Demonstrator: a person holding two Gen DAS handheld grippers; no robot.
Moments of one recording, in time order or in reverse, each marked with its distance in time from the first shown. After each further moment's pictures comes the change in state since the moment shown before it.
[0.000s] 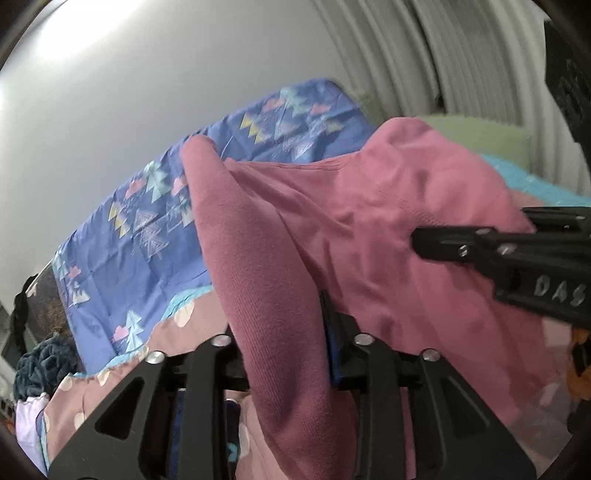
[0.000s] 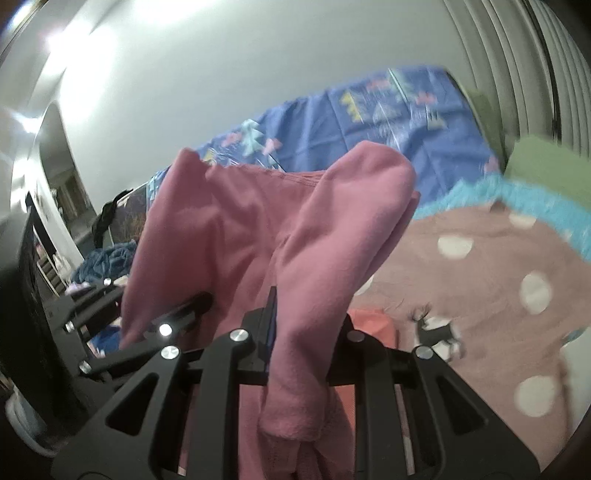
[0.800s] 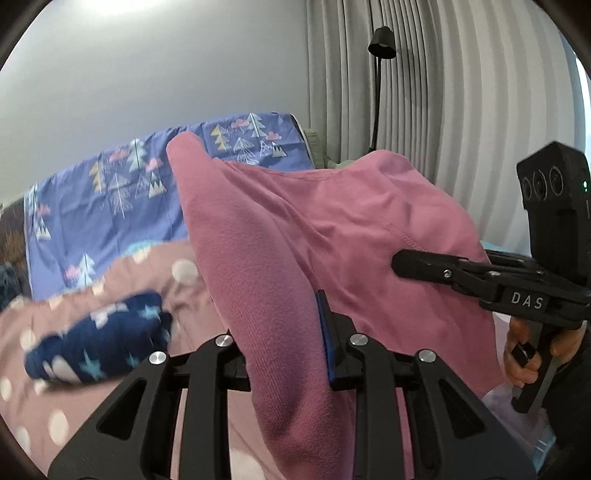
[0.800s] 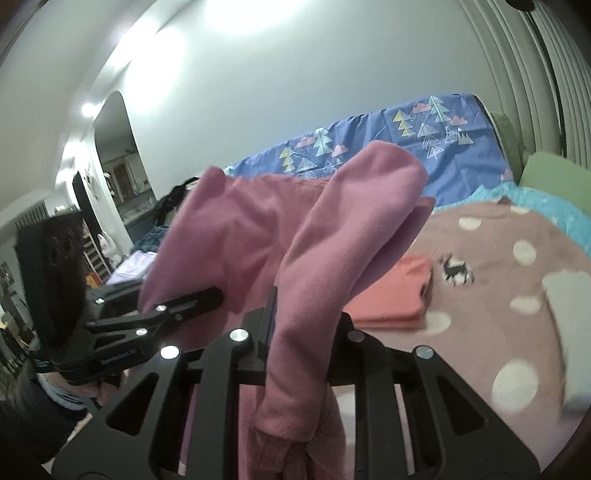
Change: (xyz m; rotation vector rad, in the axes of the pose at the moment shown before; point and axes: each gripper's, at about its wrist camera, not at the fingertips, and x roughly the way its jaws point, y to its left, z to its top) left arm -0.229 0.019 -0.082 -0.209 -0.090 -0.346; right arm -0.224 0.102 -0.101 -0.156 -0.035 0.127
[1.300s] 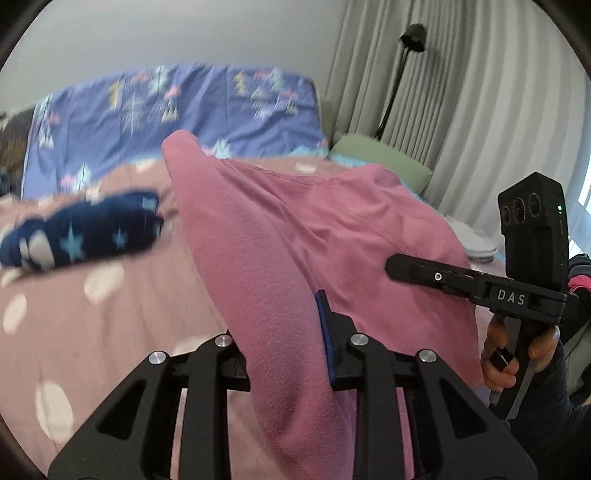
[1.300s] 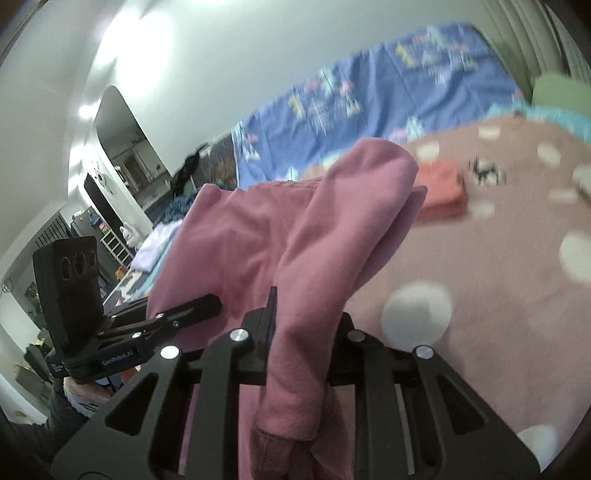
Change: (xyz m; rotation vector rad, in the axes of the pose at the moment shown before) left arm -0.040 0.015 -0.109 -0.204 0.093 -0.082; right arm 0.000 0.021 -0.095 0.126 0.135 0.110
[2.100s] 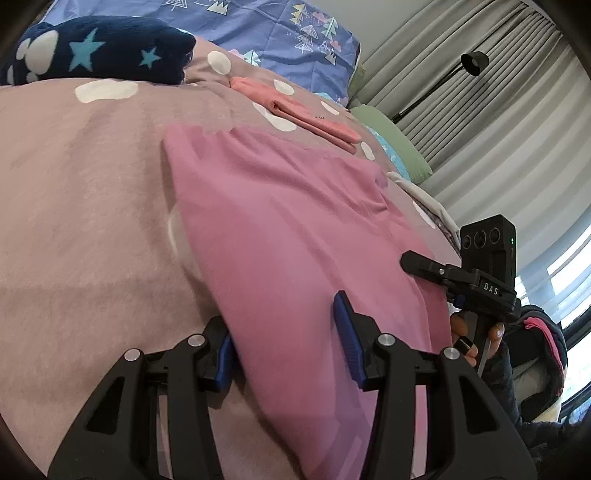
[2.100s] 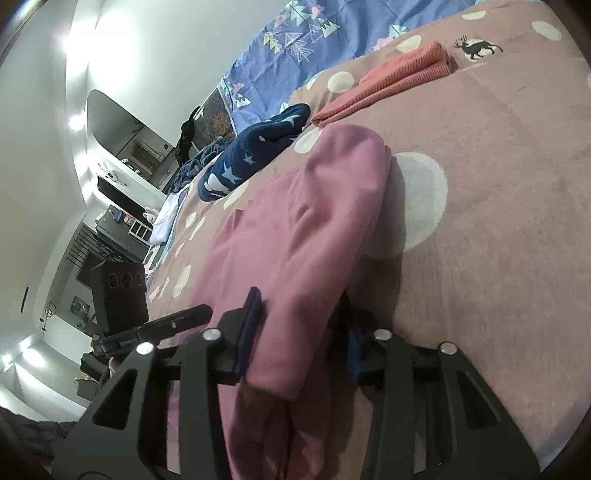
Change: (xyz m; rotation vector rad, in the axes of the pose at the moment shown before) left arm 0.049 0.082 -0.111 -0.385 0.211 -0.216; right arm 0.063 -0.084 -0.059 0.222 0.275 0.144
